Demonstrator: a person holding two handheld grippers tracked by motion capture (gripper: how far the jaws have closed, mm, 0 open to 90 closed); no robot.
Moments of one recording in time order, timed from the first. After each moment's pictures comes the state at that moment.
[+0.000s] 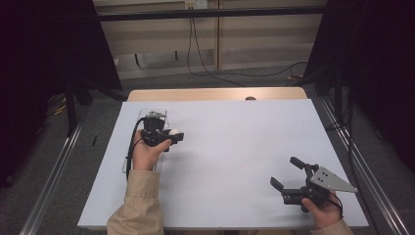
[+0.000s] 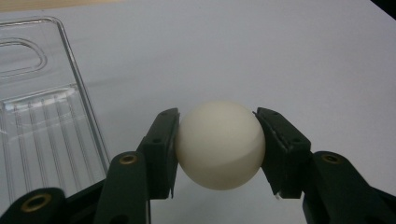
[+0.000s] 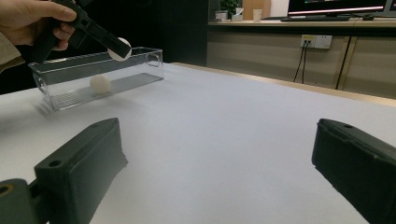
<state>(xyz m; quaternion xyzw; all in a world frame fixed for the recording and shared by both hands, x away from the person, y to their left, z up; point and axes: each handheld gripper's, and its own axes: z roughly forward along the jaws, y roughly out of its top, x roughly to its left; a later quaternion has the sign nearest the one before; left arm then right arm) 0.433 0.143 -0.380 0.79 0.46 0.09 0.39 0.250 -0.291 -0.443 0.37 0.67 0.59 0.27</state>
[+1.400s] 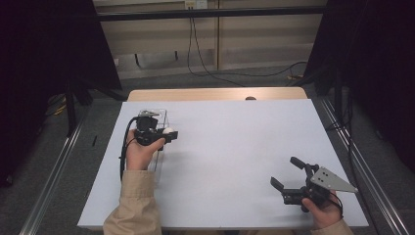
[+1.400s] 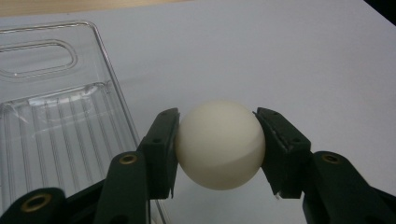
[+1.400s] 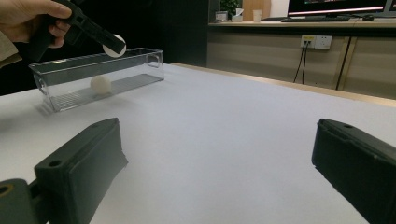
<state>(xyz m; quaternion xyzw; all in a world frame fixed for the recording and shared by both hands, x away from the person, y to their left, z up) 0.433 0.160 -0.374 0.78 0.47 0.10 0.40 0.250 -0.291 -0.443 0.37 0.67 0.59 0.27</state>
